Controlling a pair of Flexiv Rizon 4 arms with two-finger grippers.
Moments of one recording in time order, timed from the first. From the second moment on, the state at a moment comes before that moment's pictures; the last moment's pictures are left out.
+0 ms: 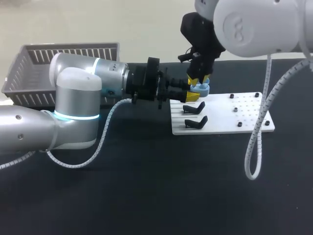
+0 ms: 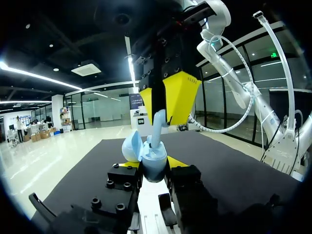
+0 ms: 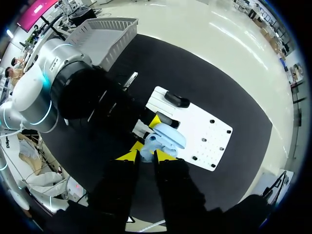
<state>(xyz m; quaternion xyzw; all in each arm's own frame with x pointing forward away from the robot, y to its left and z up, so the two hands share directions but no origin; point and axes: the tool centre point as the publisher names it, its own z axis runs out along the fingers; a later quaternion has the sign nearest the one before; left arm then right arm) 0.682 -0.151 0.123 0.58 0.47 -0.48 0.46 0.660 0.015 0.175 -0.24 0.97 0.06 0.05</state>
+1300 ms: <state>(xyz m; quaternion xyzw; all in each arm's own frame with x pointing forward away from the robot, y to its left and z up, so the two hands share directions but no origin) 0.682 -0.152 0.123 0.58 0.47 -0.48 0.46 0.669 0.012 0.156 -0.23 0.97 0.05 0.03</state>
